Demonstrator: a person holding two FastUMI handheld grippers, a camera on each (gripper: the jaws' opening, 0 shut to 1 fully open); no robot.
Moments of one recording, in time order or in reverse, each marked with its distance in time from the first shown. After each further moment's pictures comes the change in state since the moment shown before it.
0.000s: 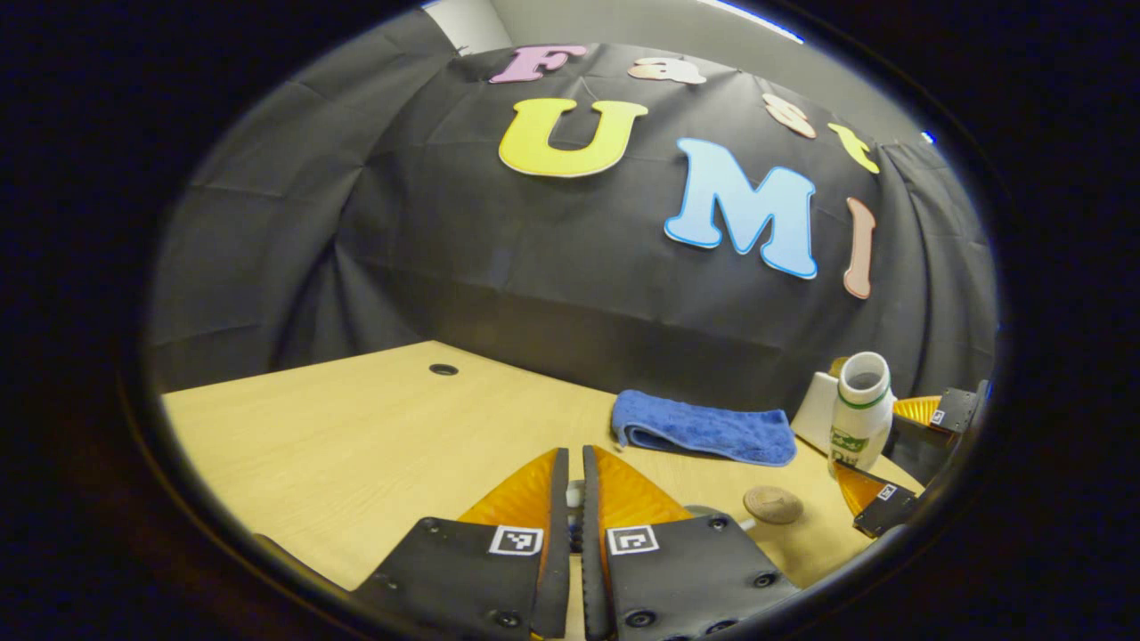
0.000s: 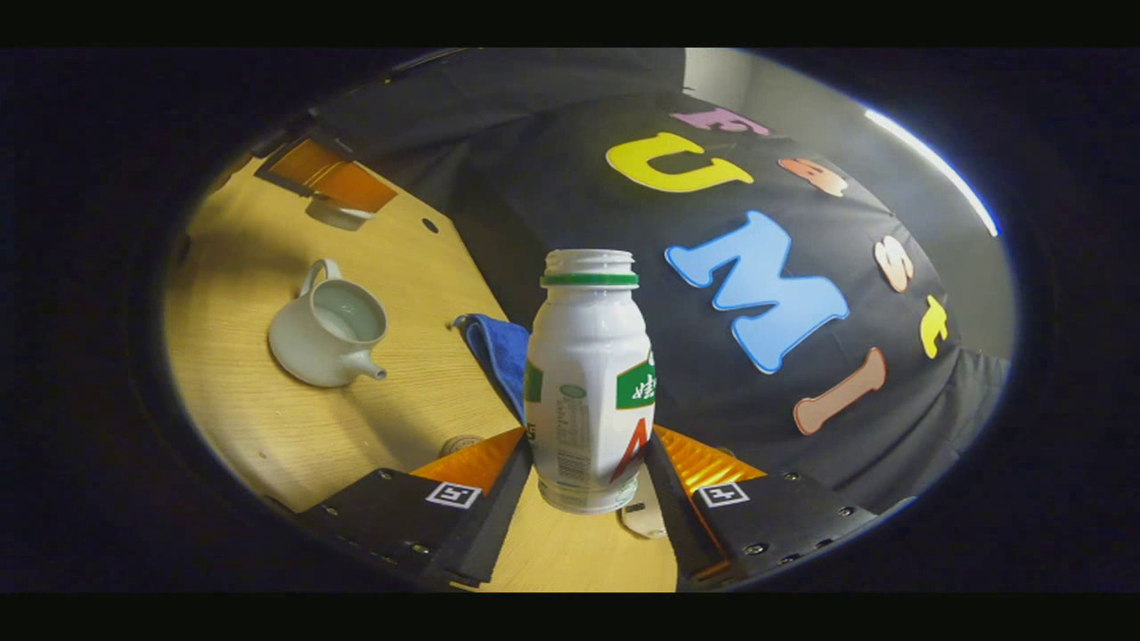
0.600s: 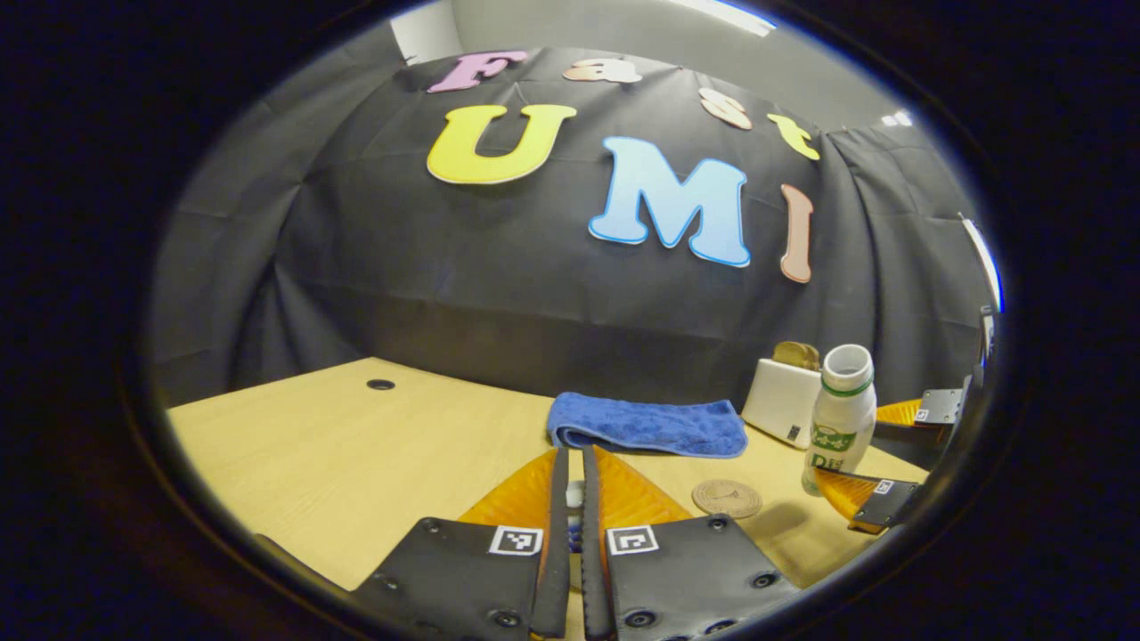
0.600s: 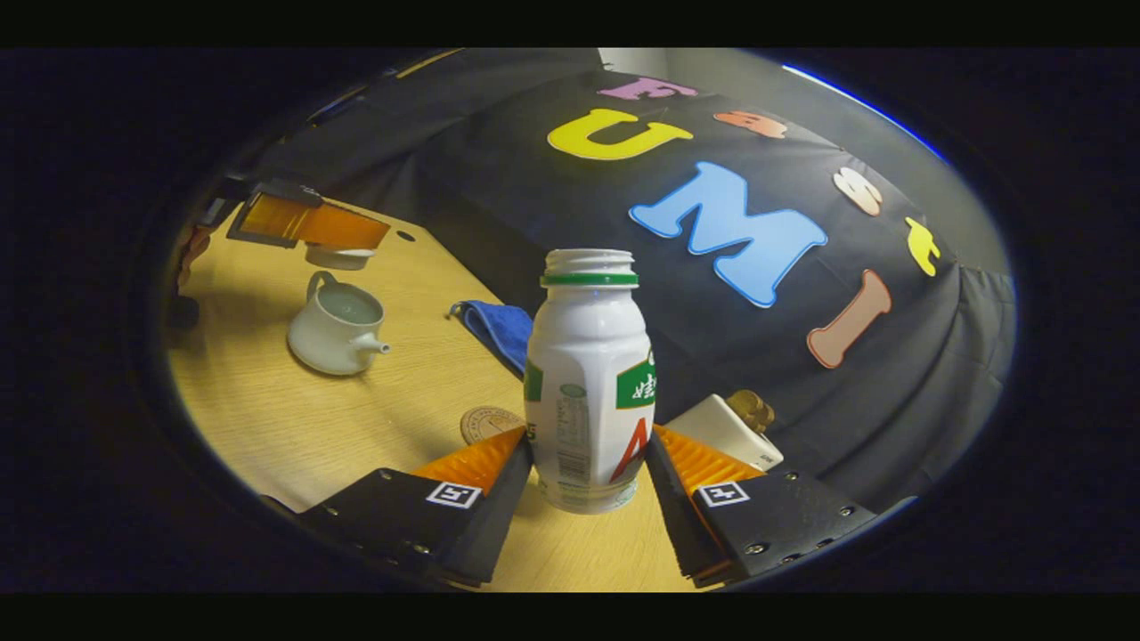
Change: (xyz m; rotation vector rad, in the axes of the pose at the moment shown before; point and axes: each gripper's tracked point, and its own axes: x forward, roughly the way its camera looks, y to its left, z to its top) left arm 0.003 -0.065 -0.010 0.104 -0.017 -0.162; right arm -0.029 -0.003 -0.041 0.182 0.067 0.033
